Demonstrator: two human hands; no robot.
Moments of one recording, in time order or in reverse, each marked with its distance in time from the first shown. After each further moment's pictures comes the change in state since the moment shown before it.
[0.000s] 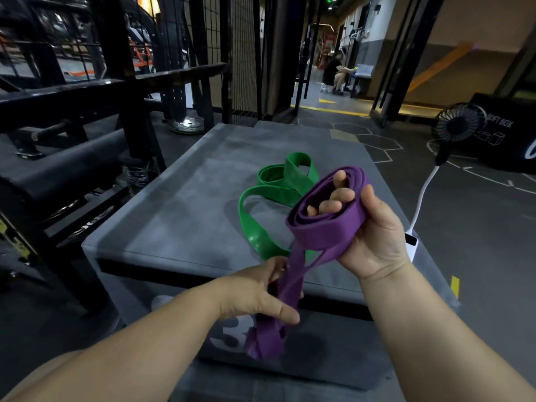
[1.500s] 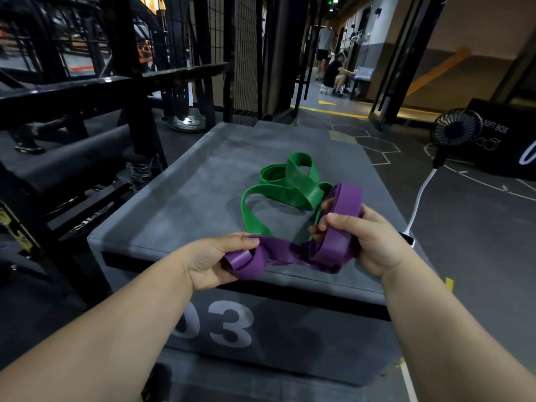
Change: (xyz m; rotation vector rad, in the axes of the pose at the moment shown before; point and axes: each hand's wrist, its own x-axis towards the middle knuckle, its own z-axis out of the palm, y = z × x) left_hand -0.026 0.013 -0.044 -0.783 0.228 -0.140; right_hand -0.016 -0.002 0.009 -0.856 0.508 -0.050
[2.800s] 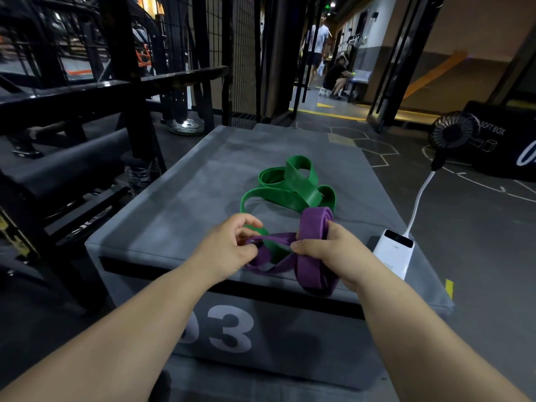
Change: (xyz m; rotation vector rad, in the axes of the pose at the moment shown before) left_hand 0.010 0.001 0.008 0.819 0.309 0.557; right_hand 0.004 0.018 0.028 -0.424 0.066 0.103
